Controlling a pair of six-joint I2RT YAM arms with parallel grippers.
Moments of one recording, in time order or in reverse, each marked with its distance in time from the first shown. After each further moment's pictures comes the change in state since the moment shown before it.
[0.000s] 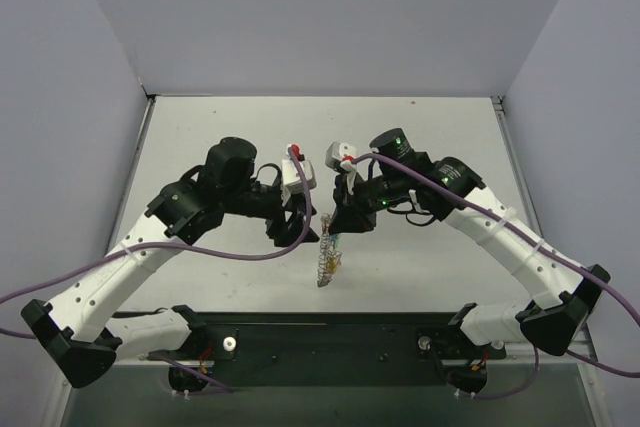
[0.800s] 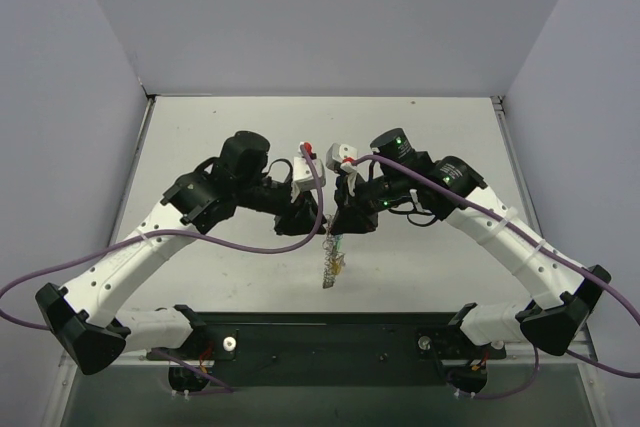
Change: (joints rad) left arm 0.000 0.092 0.042 -0.008 0.098 0.048; right arm 0.006 0.002 0.015 -0.042 0.007 -0.031
